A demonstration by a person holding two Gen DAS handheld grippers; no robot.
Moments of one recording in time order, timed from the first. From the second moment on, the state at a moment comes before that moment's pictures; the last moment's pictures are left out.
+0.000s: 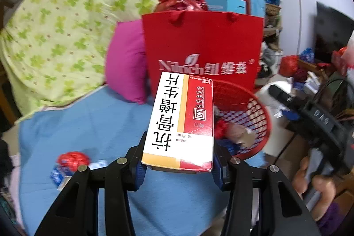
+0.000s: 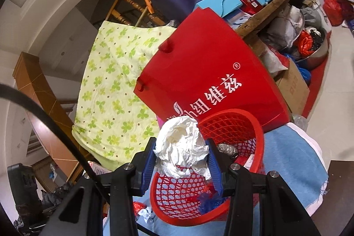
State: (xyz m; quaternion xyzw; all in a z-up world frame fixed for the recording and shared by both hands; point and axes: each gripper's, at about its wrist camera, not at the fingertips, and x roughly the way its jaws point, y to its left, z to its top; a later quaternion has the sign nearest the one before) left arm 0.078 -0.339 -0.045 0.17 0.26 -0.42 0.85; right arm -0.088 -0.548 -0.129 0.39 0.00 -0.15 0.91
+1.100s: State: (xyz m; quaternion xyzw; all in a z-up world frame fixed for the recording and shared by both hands) left arm 0.120 -0.443 -0.061 0.16 0.26 -0.49 0.82; right arm -0.062 -0.567 -0.143 0.43 0.03 -0.17 0.89
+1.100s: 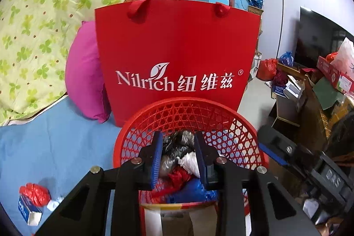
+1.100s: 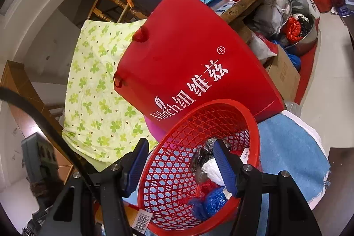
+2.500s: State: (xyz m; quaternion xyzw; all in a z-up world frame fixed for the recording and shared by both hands) left arm 0.150 -0.072 -0.141 0.06 0.33 -0.18 0.92; right arm 0.051 -0.380 -0.104 0.21 0.11 -0.01 0.97
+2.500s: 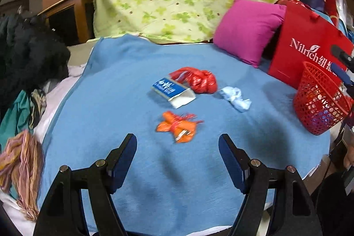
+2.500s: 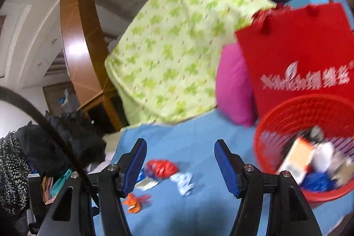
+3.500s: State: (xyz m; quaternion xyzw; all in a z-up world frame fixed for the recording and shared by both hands) left arm 0.247 -0.073 -0.154 -0.01 0.36 -0.17 0.92; right arm 0.300 -0.332 -0.202 0.23 0.36 0.08 0.90
